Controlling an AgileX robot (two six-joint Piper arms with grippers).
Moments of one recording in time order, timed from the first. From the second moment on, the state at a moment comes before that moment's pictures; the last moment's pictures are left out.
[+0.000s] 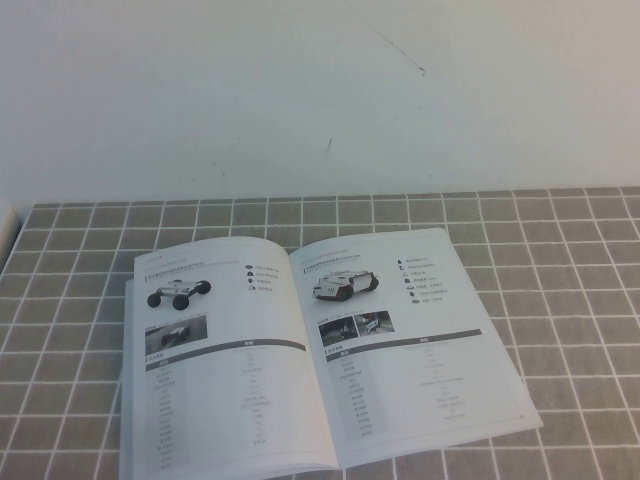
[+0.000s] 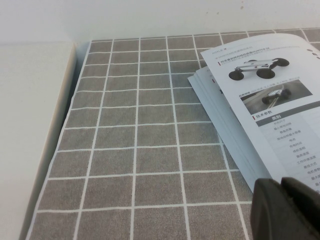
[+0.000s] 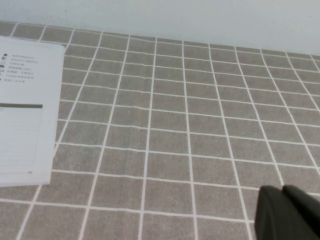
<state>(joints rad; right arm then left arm) 0.04 -0.01 0.02 -0.13 0.41 0.00 -0.07 -0.01 0.02 0.01 0.36 -0.07</state>
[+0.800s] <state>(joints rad) 0.04 -0.01 0.03 -0.15 0.37 -0.01 -0.07 -0.01 0.02 0.04 0.21 -0.03</state>
